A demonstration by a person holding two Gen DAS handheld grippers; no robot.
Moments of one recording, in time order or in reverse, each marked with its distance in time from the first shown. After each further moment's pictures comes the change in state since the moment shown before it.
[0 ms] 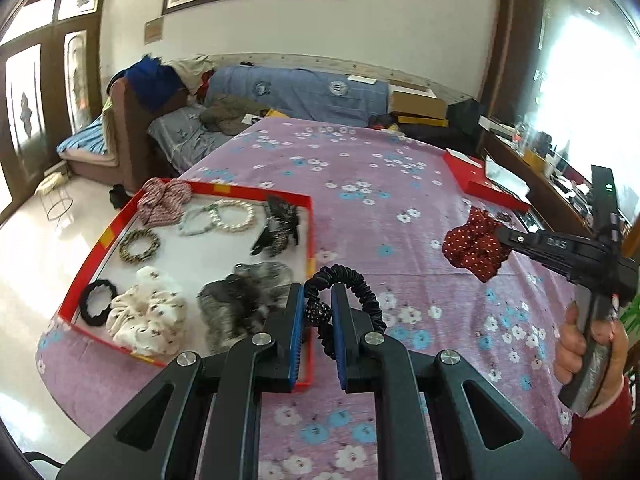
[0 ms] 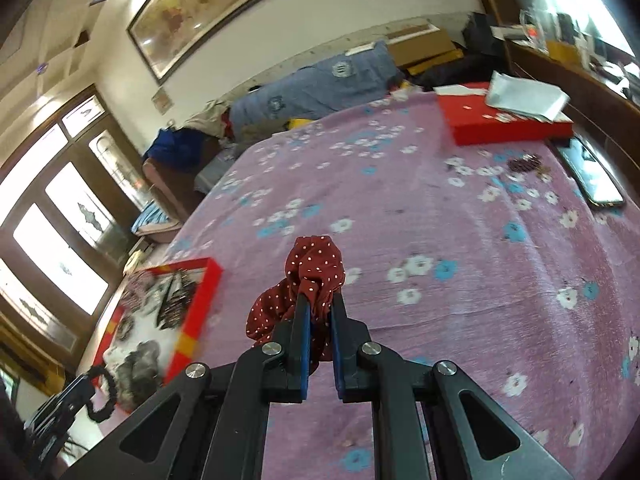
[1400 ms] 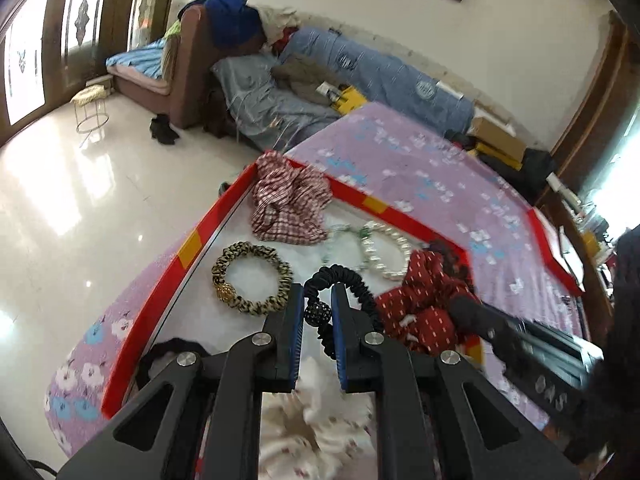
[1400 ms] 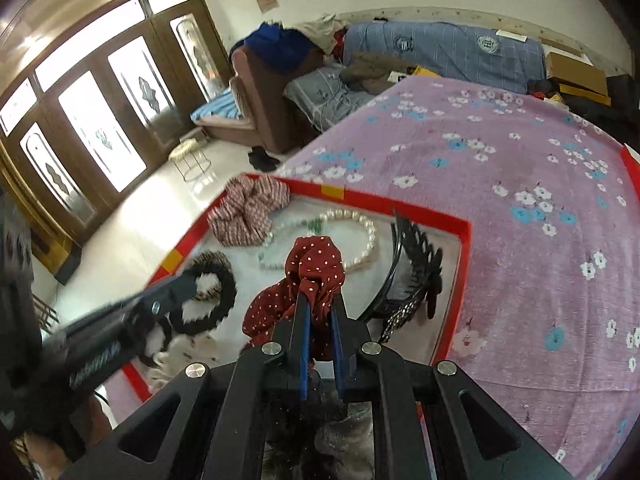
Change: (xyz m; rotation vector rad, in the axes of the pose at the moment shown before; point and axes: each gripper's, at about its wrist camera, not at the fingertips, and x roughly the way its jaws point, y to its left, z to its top) left arm 0.085 0.174 0.044 -0.309 0.107 0.067; right arm 0.157 0.240 -0.039 -0.373 0.254 0.124
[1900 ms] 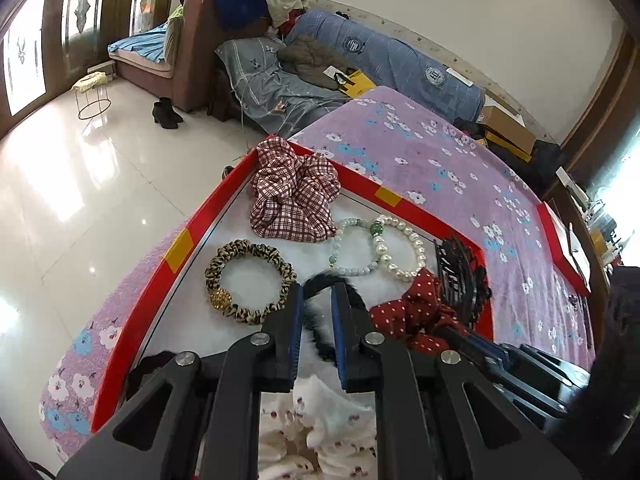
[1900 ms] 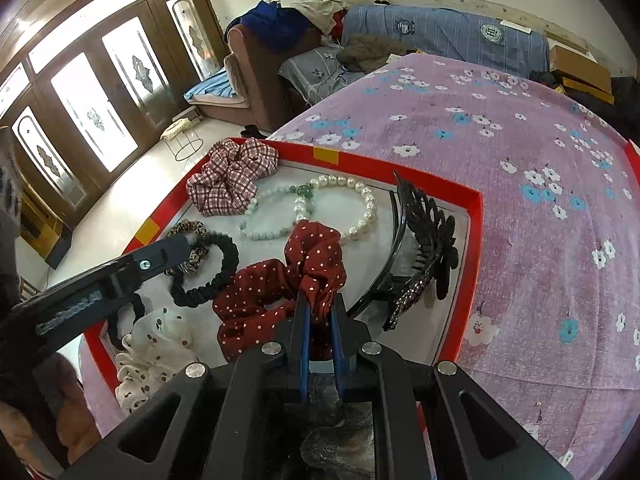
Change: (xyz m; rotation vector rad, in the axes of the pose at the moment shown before) left arm 0.017 0.002 0.010 -0.012 0.050 0.006; right arm 0.024 -0.001 -0.010 -0.019 0.059 -0.029
